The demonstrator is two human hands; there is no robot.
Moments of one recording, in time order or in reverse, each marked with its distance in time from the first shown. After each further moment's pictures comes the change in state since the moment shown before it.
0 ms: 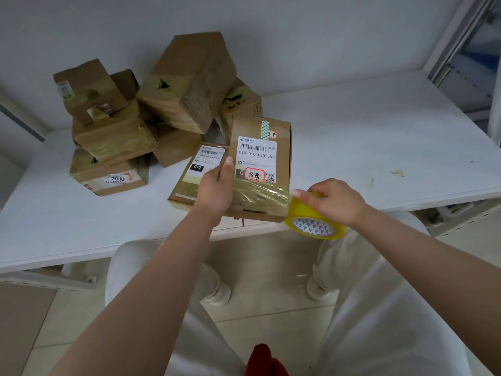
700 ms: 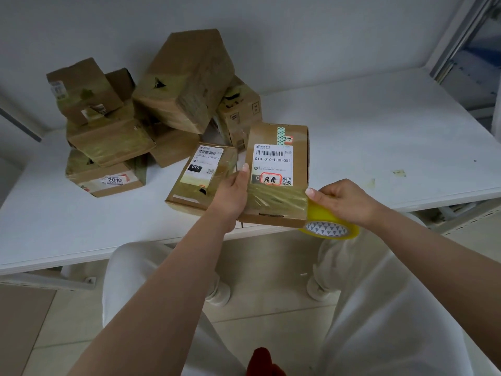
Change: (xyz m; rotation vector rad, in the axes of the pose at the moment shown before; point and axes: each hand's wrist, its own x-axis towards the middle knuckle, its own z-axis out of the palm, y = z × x) left_hand -0.001 0.002 0.026 -0.159 -0.128 -0.132; right_hand 0.001 0.020 -0.011 0.220 -0.064 0.038
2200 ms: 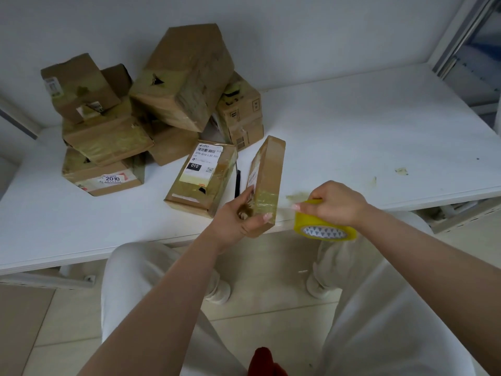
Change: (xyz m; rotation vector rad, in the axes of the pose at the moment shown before) left_hand 0.009 -0.064 -0.019 0.207 -0.353 0.116; right_hand 0.012 -0.010 0.013 -0.327 -0.062 0.083
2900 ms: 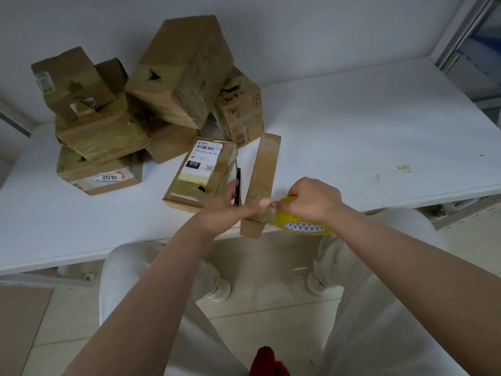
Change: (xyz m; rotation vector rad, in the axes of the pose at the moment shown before) left_hand -0.010 0.036 -0.018 0.028 0.015 -0.141; right_hand 0.013 -0.047 0.019 -0.135 0.036 0.030
